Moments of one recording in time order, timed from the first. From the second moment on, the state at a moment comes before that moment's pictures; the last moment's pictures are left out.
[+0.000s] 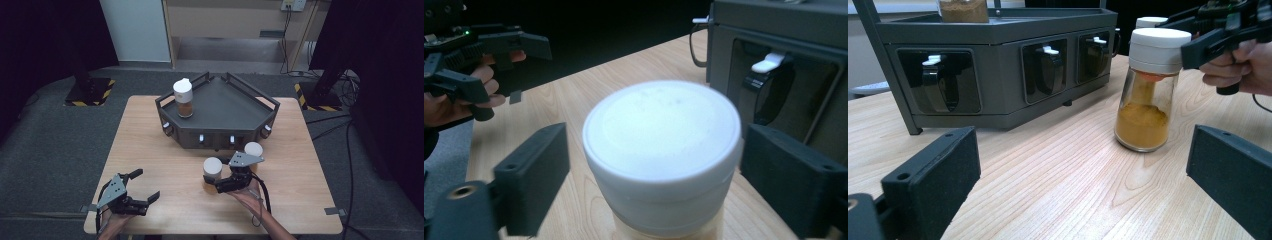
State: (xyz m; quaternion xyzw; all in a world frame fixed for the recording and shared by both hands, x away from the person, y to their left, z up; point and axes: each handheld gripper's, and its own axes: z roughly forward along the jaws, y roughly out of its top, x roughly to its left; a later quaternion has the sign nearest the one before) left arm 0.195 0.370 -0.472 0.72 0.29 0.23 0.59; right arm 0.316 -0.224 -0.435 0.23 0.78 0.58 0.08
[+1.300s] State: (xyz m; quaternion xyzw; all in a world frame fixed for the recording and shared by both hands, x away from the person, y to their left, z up) left arm 0.196 0.371 -0.472 0.72 0.29 0.23 0.59; right arm 0.328 -0.228 -0.331 0.24 0.77 0.58 0.12
